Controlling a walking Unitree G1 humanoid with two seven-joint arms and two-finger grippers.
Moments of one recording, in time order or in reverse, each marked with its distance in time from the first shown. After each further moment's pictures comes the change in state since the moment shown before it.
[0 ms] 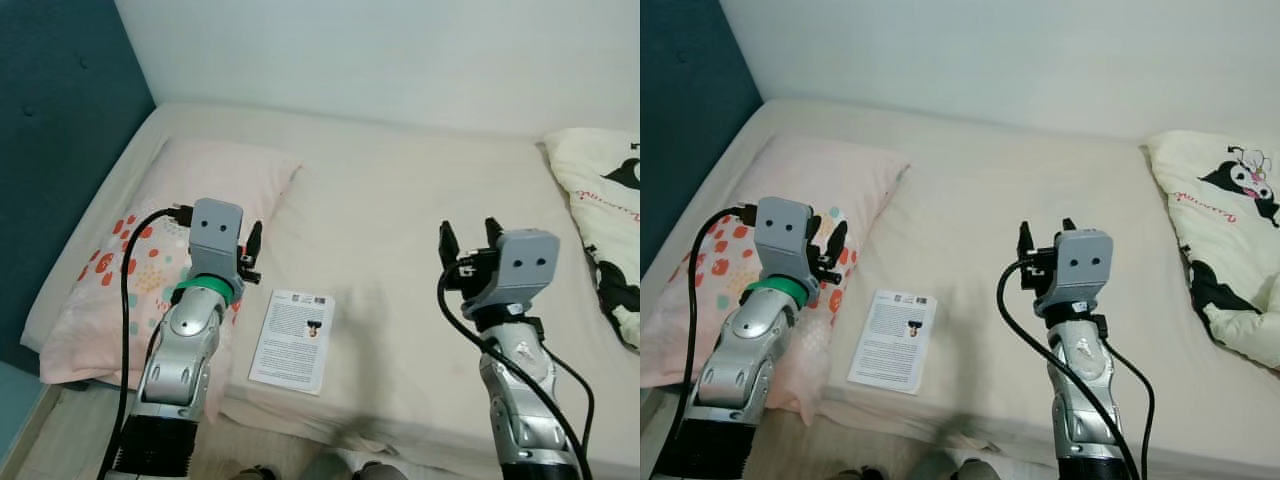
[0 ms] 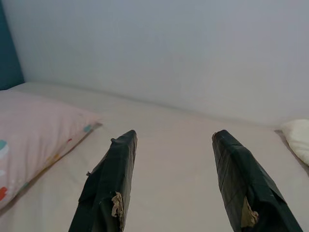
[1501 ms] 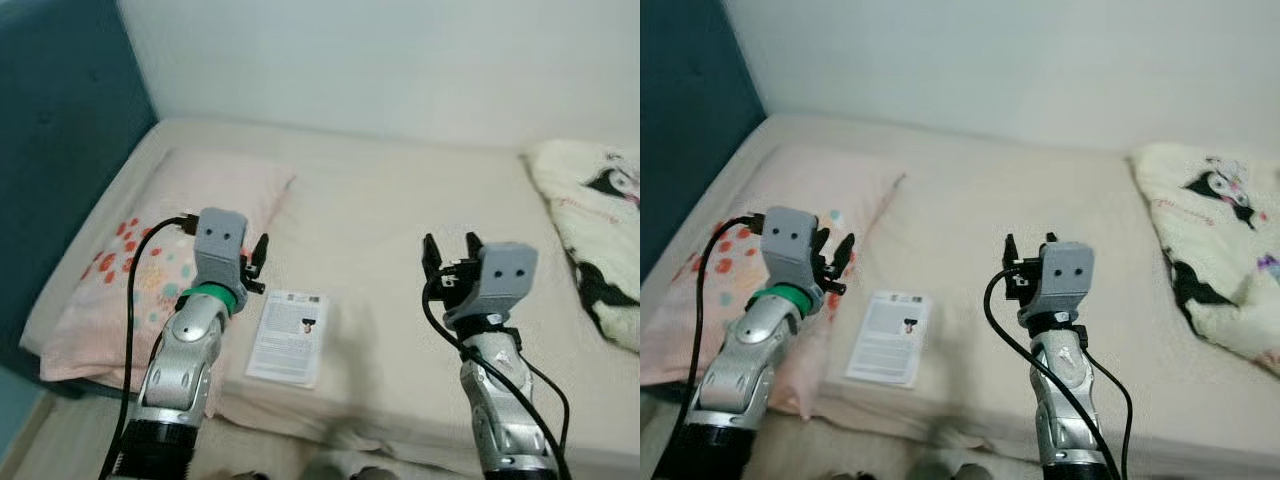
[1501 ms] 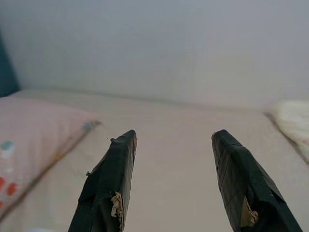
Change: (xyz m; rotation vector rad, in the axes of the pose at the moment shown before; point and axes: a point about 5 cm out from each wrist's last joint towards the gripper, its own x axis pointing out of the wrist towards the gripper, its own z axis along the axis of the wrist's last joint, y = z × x) left arm -0.002 -0.007 -0.009 -0.049 0.054 -0.063; right arm -0.004 0.010 -0.012 0.059 0.038 -0.004
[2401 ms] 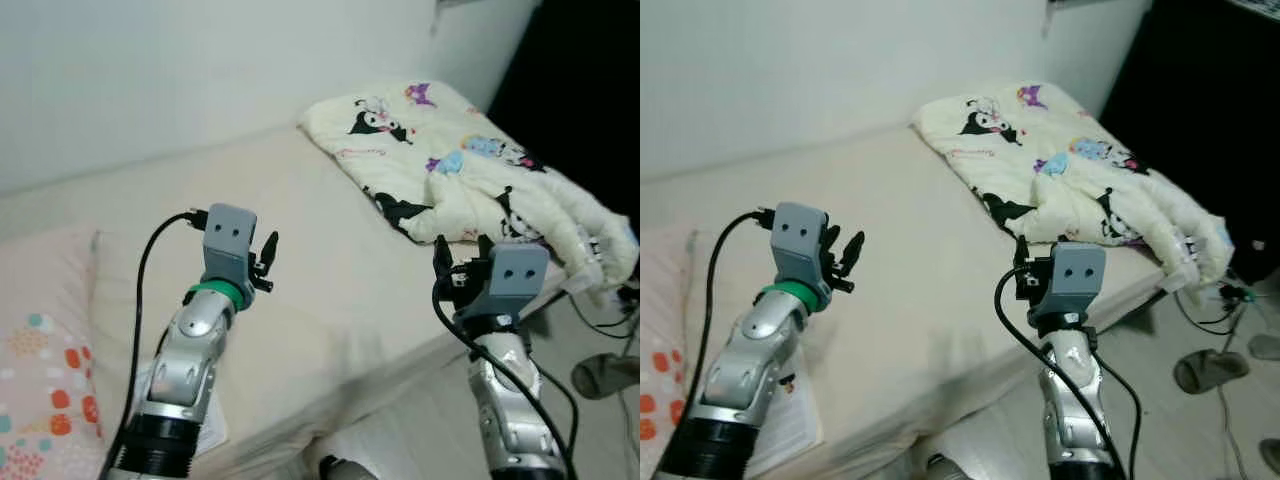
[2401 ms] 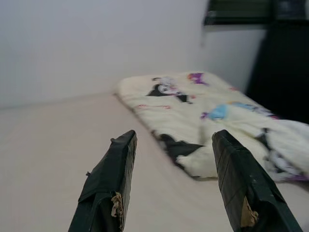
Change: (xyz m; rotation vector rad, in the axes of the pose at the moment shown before) left arm 0.002 -0.003 0.006 0.037 -0.035 -0.026; right arm -0.001 -0.004 -0.003 -0.002 0.016 -0.003
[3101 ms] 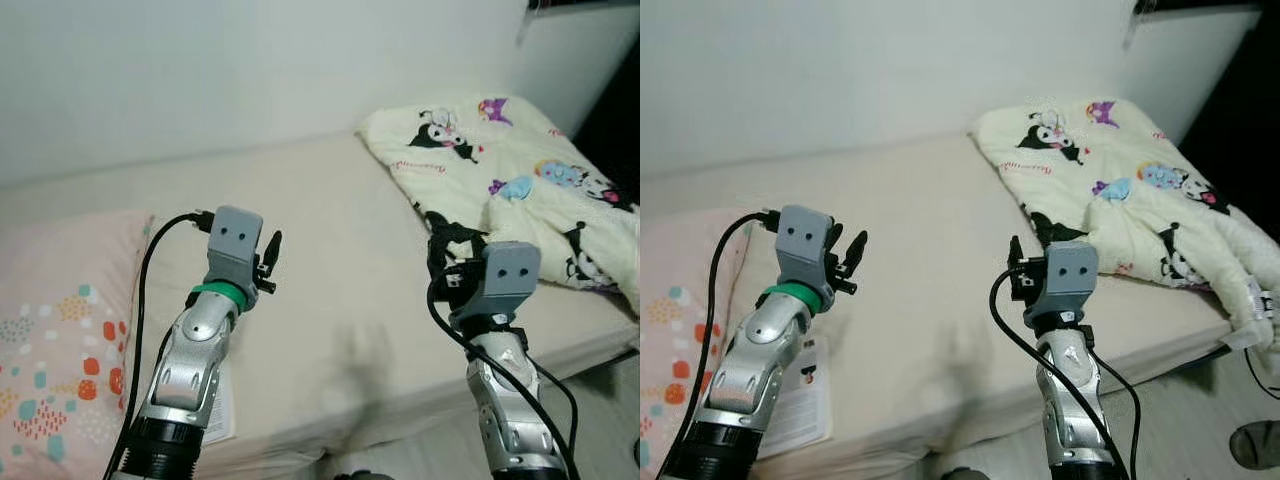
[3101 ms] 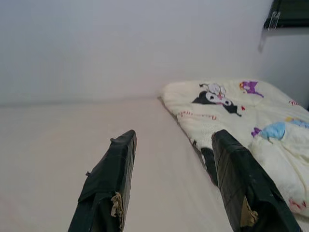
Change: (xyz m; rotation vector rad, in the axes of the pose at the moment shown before) left arm -0.001 -0.004 0.001 0.039 -0.016 -0.016; right arm -0.003 0.003 -0.003 0.002 0.014 0.016
